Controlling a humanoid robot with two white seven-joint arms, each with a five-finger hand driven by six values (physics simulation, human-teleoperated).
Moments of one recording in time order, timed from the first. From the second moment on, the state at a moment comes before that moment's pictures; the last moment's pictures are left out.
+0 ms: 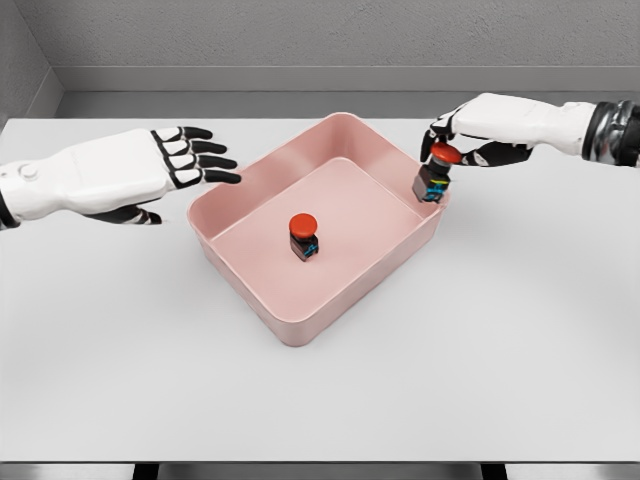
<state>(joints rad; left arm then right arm) -0.69 1.06 -0.73 -1.75 -0.37 -0.61 -0.17 -0.97 -0.83 0.92 -1.36 0.07 -0.49 0.49</state>
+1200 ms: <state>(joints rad) -0.68 1.08 -0.74 -1.72 -0.39 -0.61 -0.17 -0.93 -0.81 0.89 -1.29 0.07 -0.44 0.48</state>
